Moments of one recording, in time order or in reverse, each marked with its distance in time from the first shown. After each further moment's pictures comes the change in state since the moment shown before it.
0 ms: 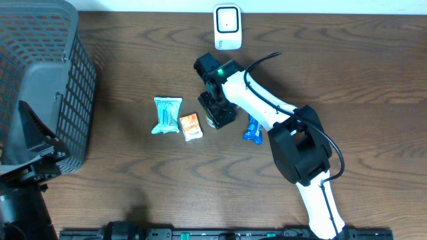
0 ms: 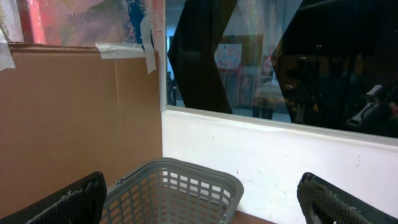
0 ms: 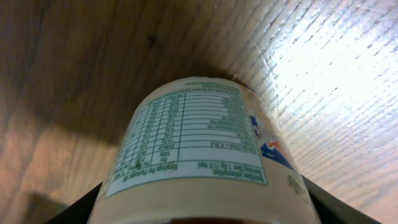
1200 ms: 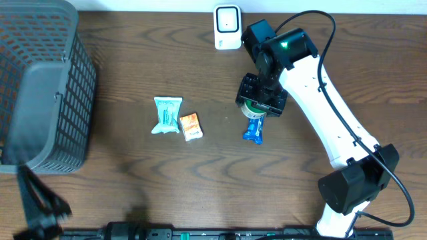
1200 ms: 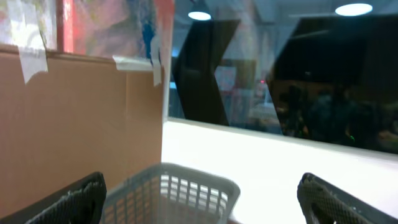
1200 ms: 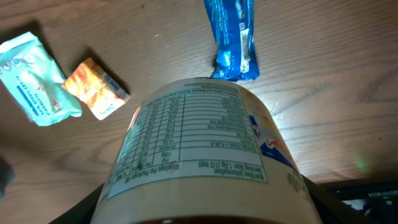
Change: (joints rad) left arm 0.000 -0.274 -0.076 -0.092 0.036 -0.006; right arm -0.152 -0.374 0.111 -0.513 0.027 -0.878
